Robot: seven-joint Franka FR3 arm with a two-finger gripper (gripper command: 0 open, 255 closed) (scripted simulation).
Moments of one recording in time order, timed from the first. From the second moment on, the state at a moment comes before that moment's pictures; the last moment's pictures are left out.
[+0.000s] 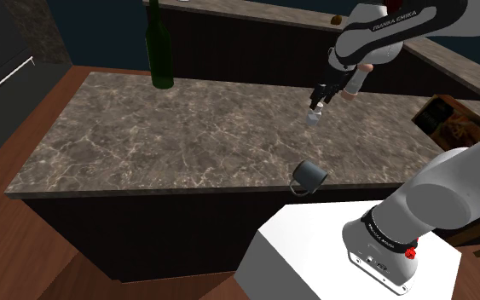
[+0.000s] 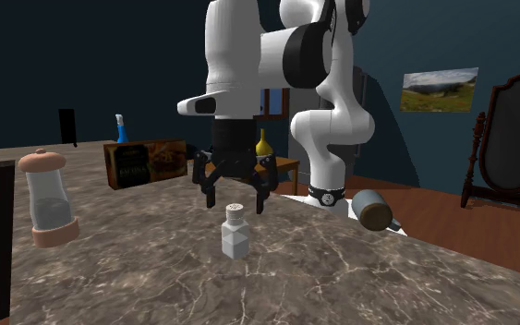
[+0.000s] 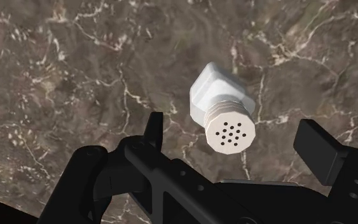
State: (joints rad) arm -0.12 -0.21 -0.33 -2.47 -0.09 2.29 -0.32
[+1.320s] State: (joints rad) arm -0.12 -0.25 -0.32 -2.43 -0.10 2.21 -0.31
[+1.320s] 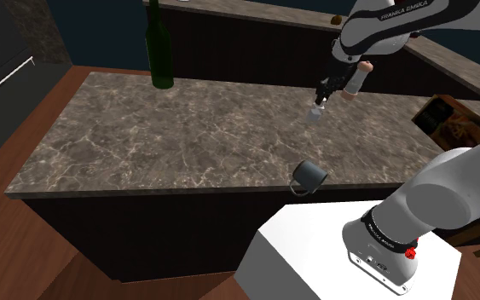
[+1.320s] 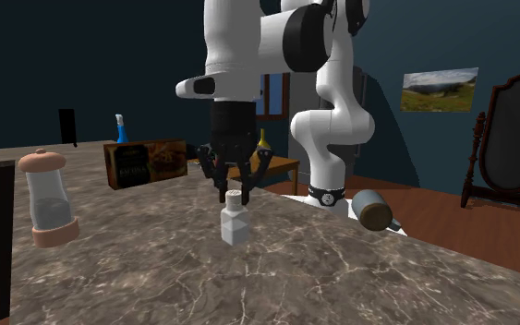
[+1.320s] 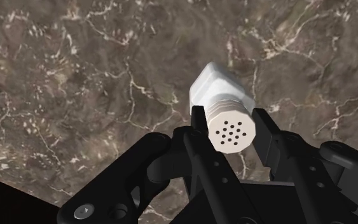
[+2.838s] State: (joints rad) arm -0.12 -0.35 -0.29 -2.21 -0.11 1.89 -0.30
